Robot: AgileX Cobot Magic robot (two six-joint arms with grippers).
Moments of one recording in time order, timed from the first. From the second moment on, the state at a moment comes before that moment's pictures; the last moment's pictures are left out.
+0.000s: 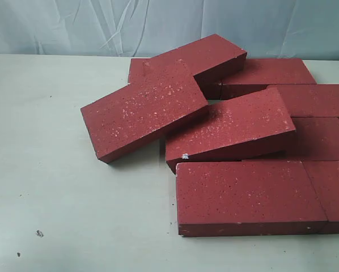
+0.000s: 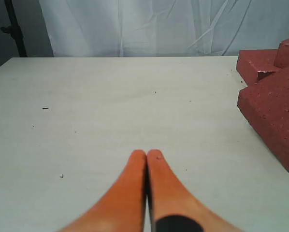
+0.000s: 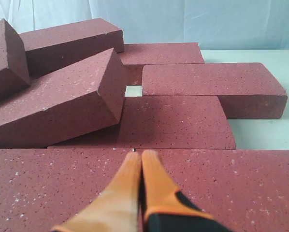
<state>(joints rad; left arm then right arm) 0.01 0.01 0.00 -0.01 0.32 -0.01 0.07 0.01 0.00 0.06 0.37 0.00</state>
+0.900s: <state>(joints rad) 0.01 0.01 0.00 -0.01 0.32 -0.01 0.07 0.01 0.00 0.06 -0.02 0.00</state>
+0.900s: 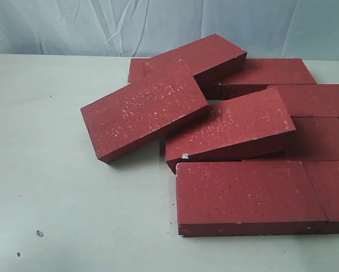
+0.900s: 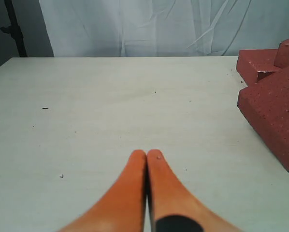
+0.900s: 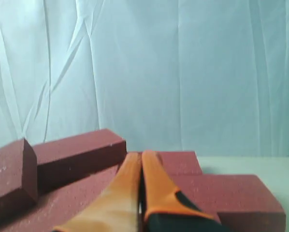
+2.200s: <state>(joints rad) 0.01 0.01 0.00 -0.01 0.32 -0.01 0.07 0.05 -0.19 0.06 -0.02 0.00</state>
